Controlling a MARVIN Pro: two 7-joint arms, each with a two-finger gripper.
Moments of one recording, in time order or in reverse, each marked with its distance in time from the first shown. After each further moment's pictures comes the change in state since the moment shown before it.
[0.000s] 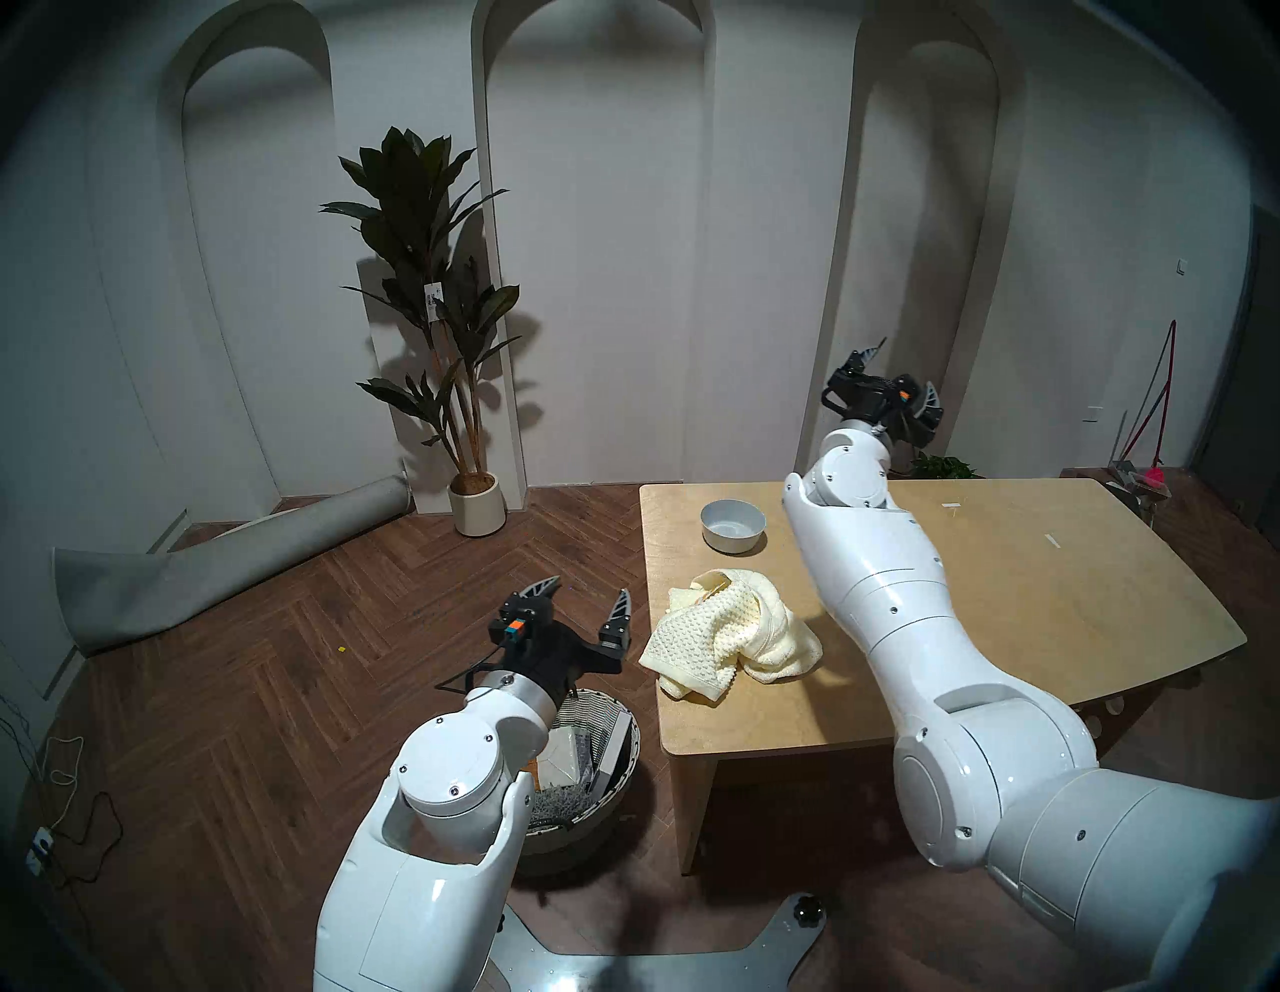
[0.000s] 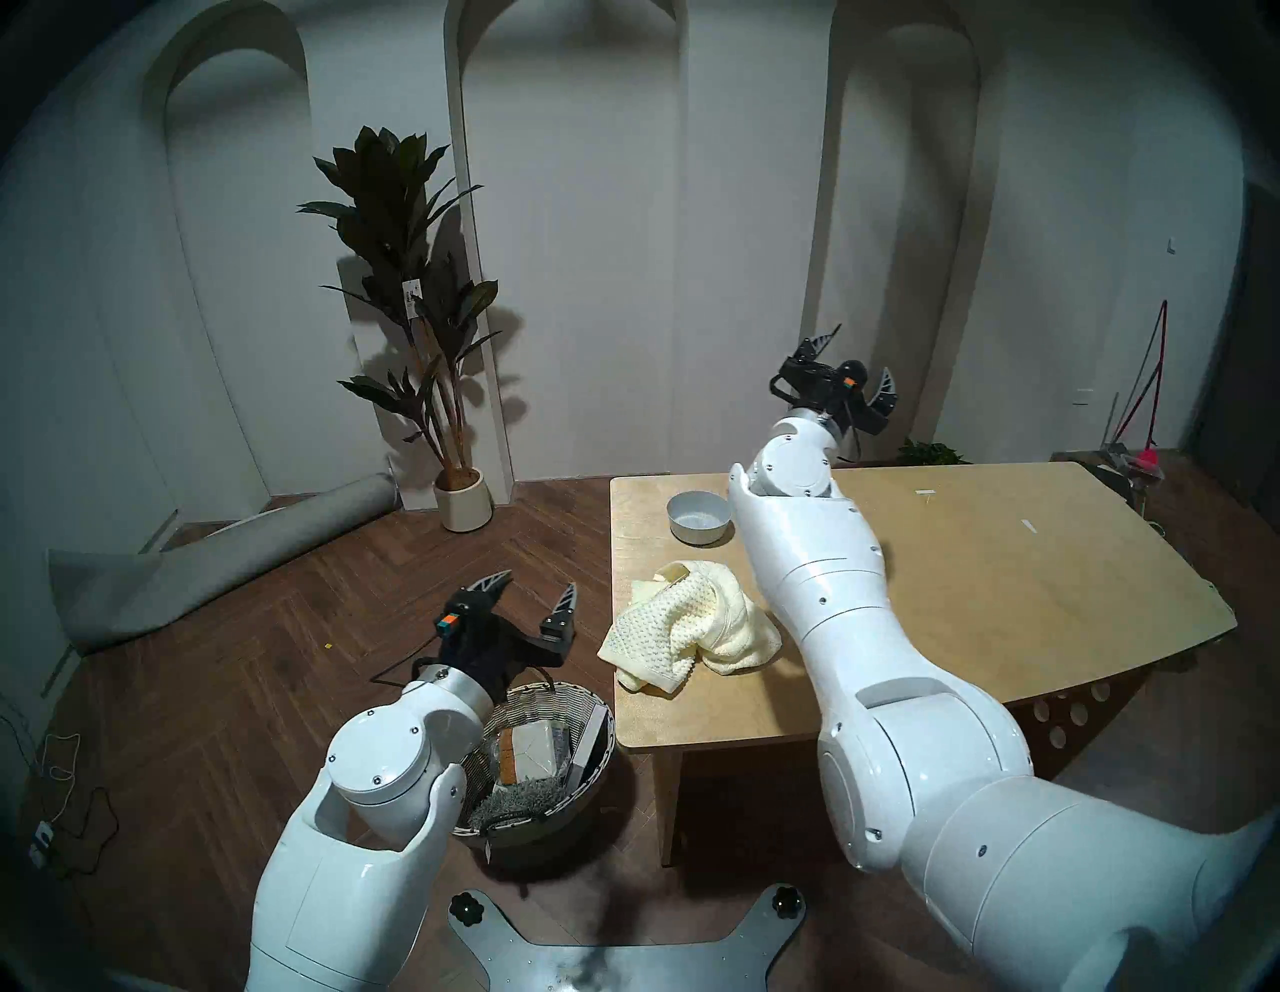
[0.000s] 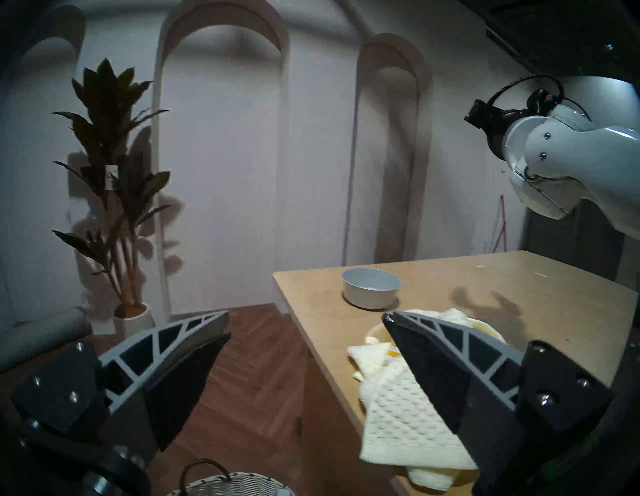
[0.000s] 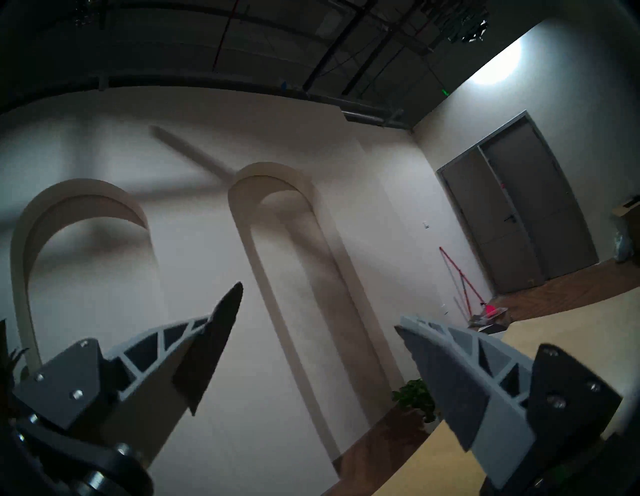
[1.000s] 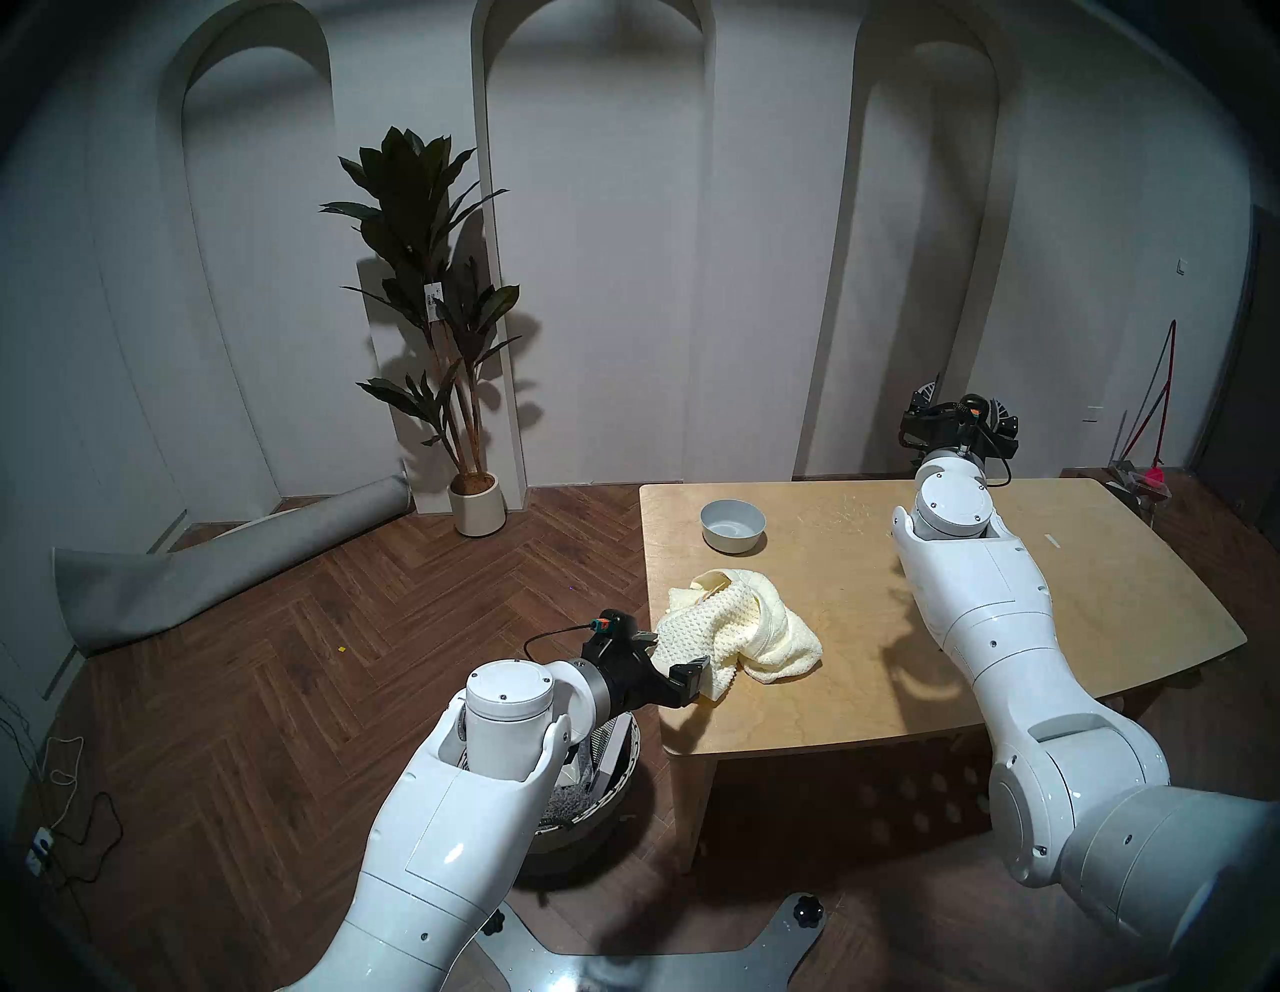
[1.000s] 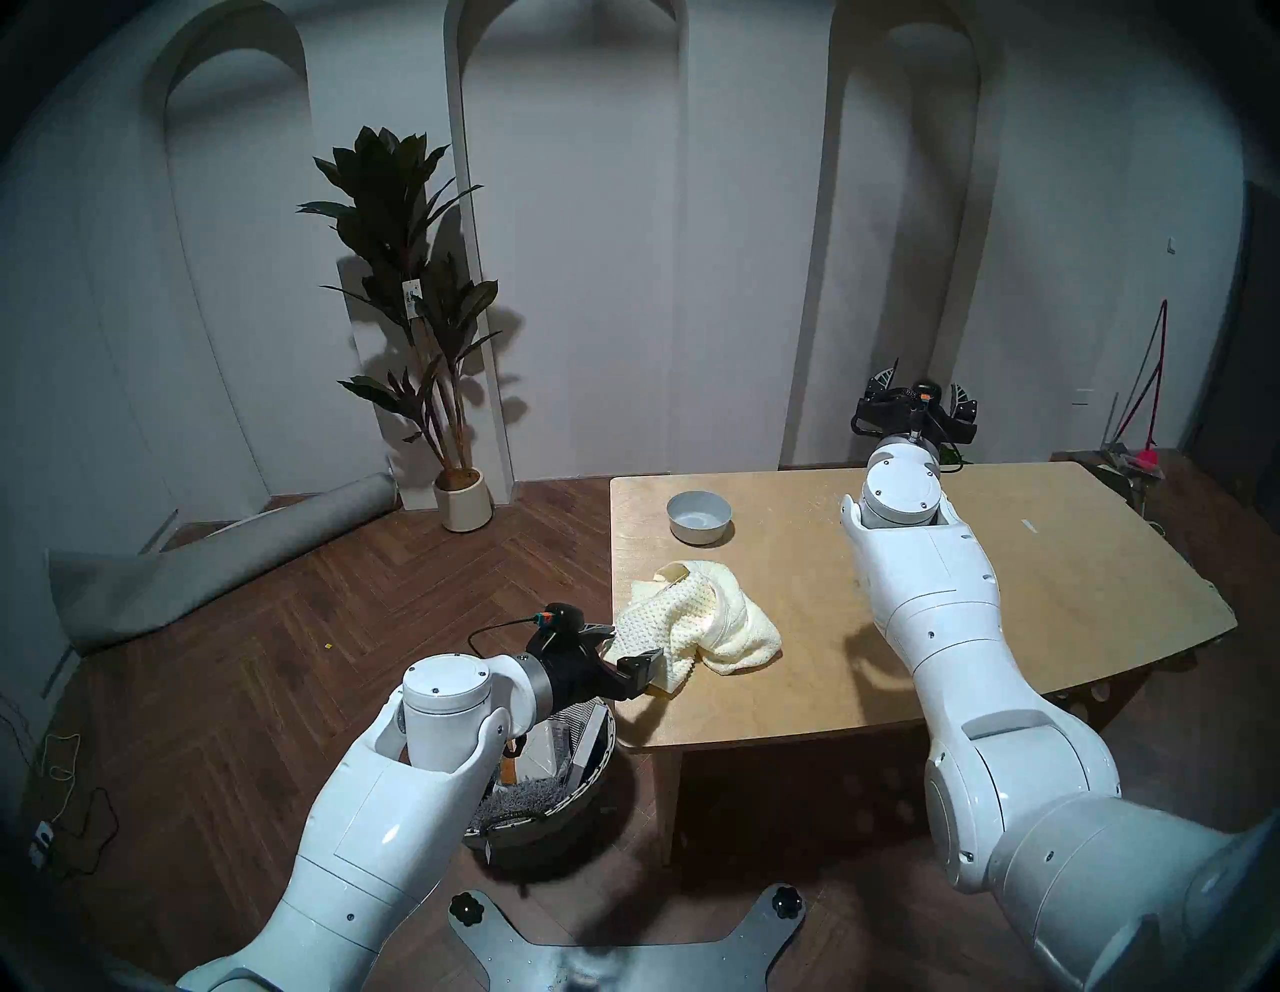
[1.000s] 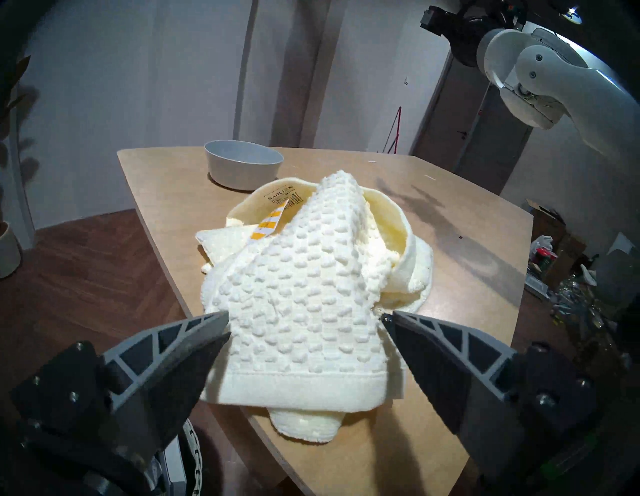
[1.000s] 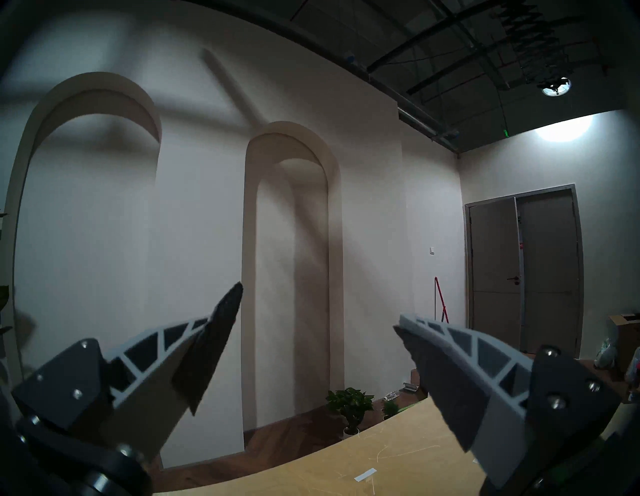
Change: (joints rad) left arm -0.269 0.014 0.083 0.315 -0.059 0.306 -0.298; right arm -0.110 0.217 0.010 -0.090 -0.050 0.227 0.202
